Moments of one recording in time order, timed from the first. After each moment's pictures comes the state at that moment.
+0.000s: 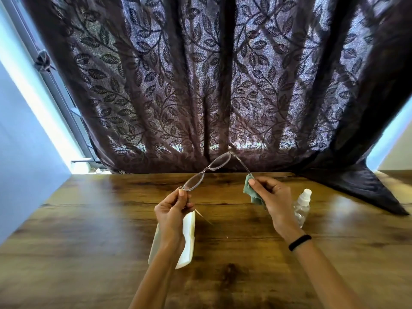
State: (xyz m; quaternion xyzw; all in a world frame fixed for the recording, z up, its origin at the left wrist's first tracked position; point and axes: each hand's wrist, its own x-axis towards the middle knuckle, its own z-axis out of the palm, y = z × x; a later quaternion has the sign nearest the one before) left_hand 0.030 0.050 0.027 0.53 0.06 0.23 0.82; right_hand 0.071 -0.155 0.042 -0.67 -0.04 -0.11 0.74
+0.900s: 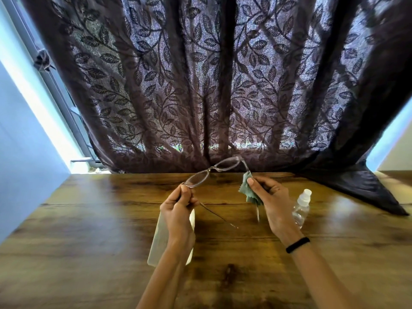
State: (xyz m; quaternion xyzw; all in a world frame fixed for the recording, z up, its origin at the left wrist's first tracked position) left_hand 0.032 0.030 0.041 0.44 0.09 0.24 0.86; right_hand 0.063 -0.147 0.048 -0.62 -0.06 -0.09 0.78
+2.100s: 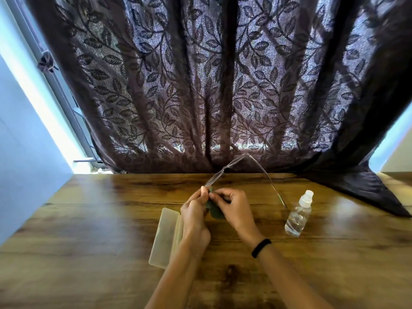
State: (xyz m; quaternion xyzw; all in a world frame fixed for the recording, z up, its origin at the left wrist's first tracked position) left_hand 0.041 0.008 0.043 0.48 0.23 0.07 0.84; right_hand 0.059 -0.082 0.039 -0.79 -0.14 -0.06 0.60
